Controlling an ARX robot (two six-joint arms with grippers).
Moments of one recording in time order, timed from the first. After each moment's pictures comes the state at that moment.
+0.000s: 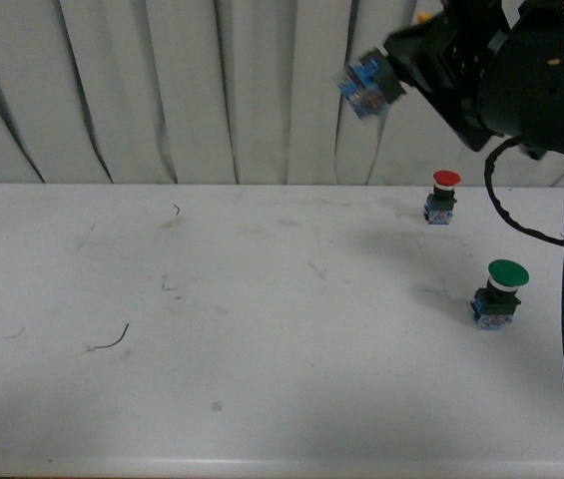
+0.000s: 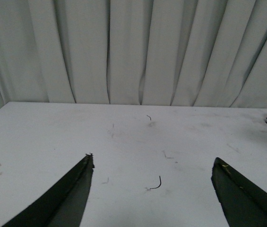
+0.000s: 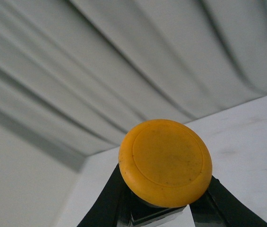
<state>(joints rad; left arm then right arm) 0.00 0.01 0.01 0.00 0.00 -0.01 0.28 1.84 0.90 0.95 -0.20 0.74</state>
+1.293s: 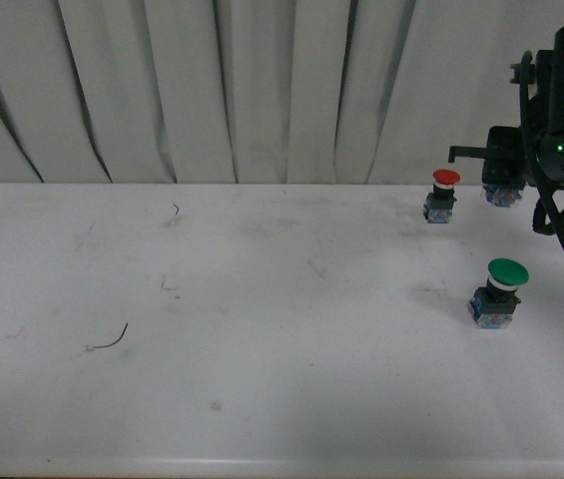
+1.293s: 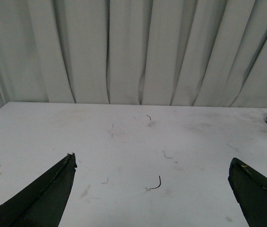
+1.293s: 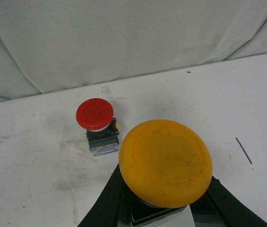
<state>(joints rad) 0.00 0.01 0.01 0.00 0.00 -0.01 0.09 2.29 1.48 0.38 0.26 0.12</state>
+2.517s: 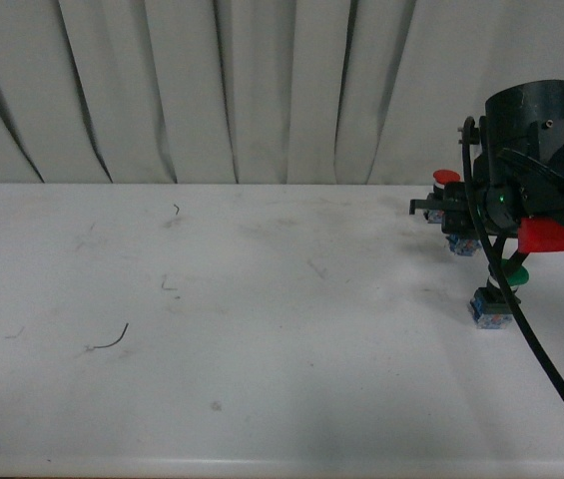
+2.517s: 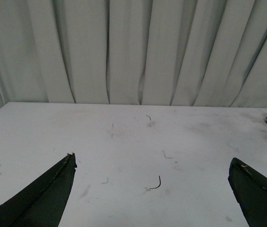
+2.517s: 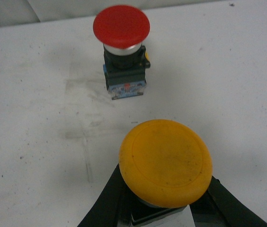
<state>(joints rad) 0.00 0.01 0.01 0.00 0.00 -0.01 0.13 2.42 1.56 0.28 0.26 0.15</state>
